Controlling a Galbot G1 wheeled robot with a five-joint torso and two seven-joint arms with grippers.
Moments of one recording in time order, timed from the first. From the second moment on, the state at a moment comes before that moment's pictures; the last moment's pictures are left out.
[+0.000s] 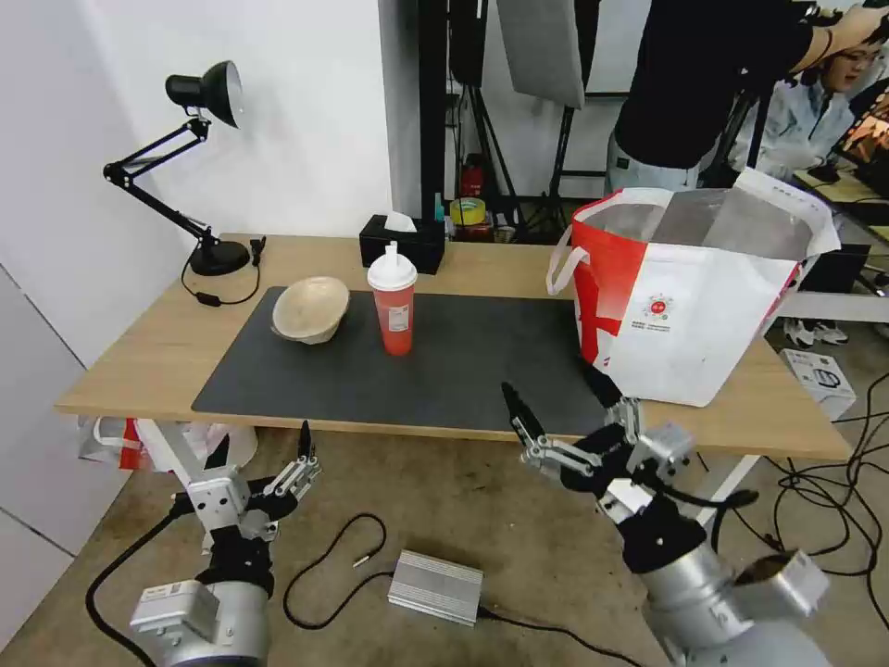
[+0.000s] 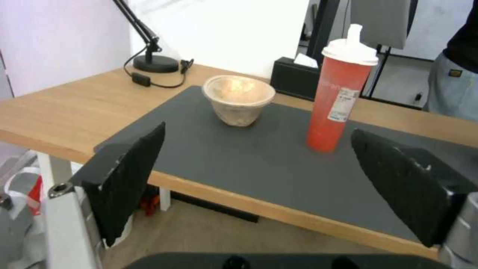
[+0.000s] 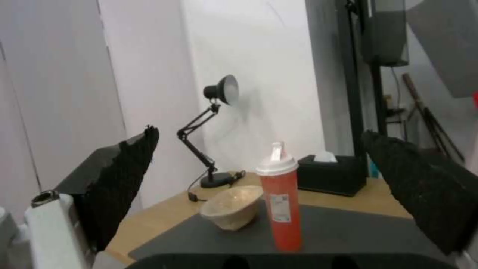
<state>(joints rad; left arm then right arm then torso) 1.84 -1.38 -0.40 -2.50 -0.19 0.13 -0.39 -1.51 0.82 0.27 2.47 0.65 0.19 0.14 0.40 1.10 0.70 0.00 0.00</state>
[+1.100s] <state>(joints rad) 1.79 -1.36 -0.38 -2.47 -0.21 0.16 -0.38 -1.04 0.71 0.11 2.32 0.99 -0.06 0.03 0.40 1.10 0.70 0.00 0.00</state>
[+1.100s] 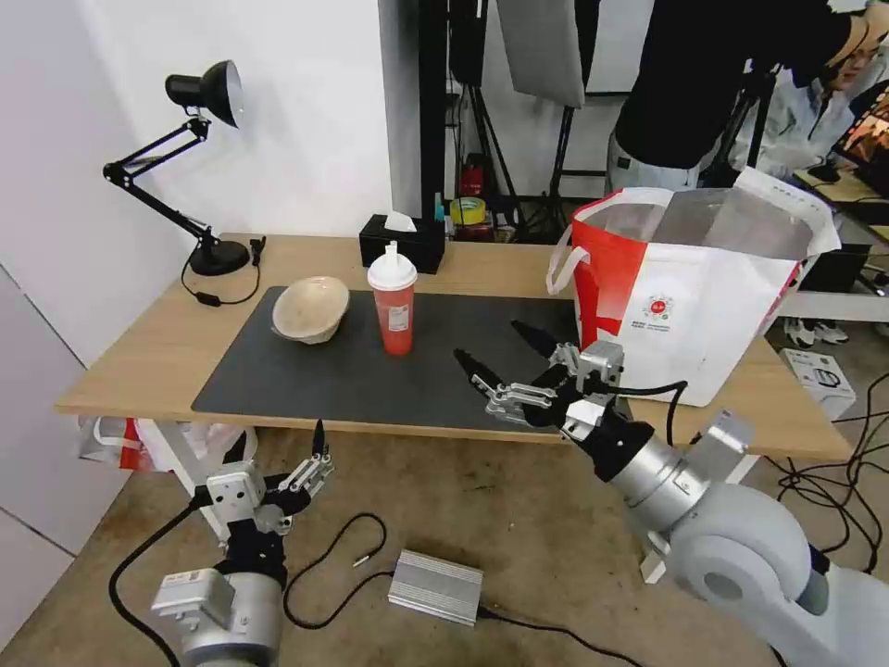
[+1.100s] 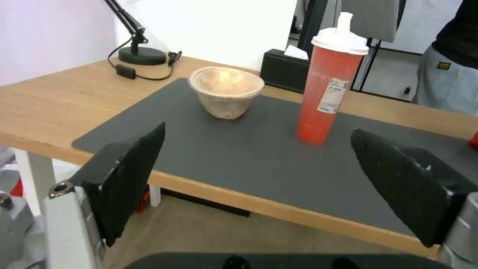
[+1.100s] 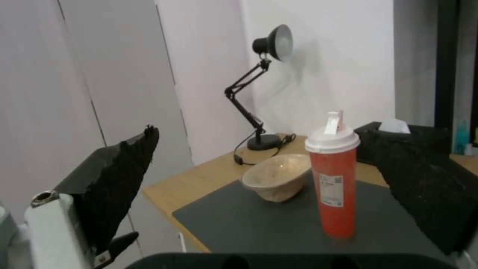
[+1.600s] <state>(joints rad) 1.78 -1.37 -0.41 -2.48 -0.21 0.16 -0.38 -0.87 0.76 -0.06 2.24 1.00 -0.10 0.05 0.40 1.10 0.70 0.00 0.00</state>
